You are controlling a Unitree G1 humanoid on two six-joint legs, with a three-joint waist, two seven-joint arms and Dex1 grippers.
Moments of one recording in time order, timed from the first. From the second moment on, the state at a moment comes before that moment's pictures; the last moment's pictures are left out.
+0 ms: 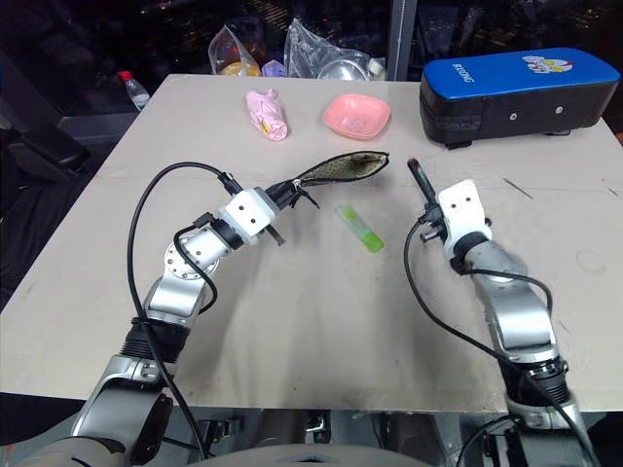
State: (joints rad) left arm -0.47 0.44 -0.09 0.22 0.11 -0.36 -0.50; right arm -0.33 -0.54 0.08 -0.31 0.03 0.50 0.40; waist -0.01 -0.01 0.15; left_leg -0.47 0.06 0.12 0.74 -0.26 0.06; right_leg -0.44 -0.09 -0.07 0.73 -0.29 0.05
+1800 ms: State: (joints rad) left arm -0.48 0.43 -0.12 0.21 0.09 -0.33 -0.56; right arm -0.72 -0.60 0.21 0.06 -0.11 -0.15 0.86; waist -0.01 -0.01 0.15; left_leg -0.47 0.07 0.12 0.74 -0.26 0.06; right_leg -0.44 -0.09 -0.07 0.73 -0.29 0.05
